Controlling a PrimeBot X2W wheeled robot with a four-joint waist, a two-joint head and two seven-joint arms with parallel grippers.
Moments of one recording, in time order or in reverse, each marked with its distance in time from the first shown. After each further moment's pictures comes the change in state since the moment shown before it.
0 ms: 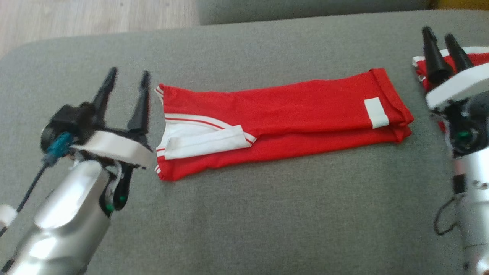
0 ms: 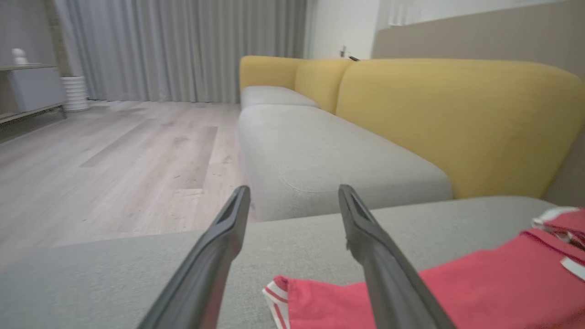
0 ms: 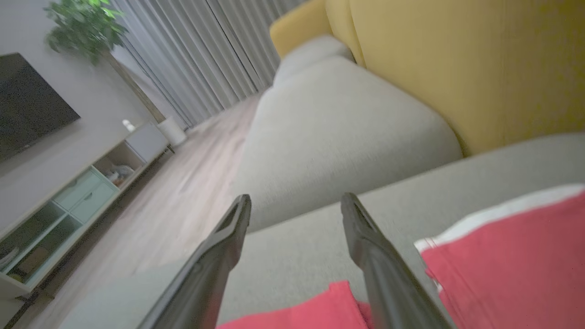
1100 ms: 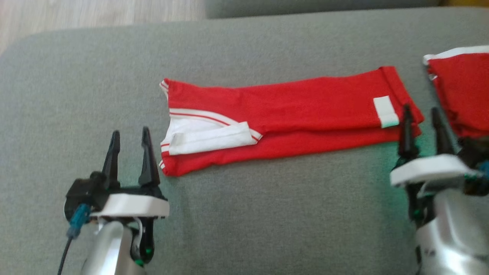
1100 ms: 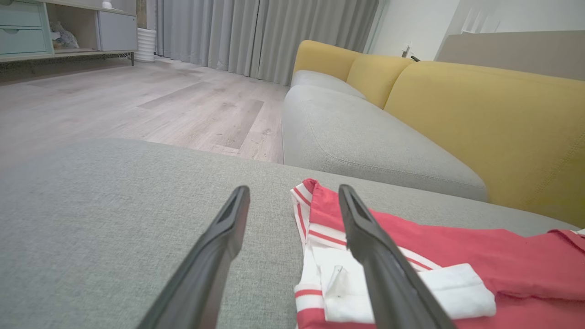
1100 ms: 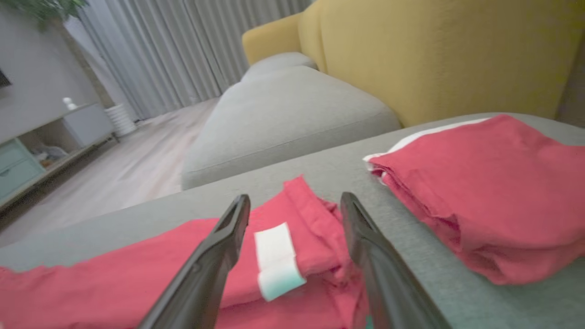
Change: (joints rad) left arm 0.383 -0.374 0.562 -0.047 0.423 -0.164 -0.012; right arm 0.299 0.192 -0.114 -0.003 -0.408 0.000 -0.427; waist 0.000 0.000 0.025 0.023
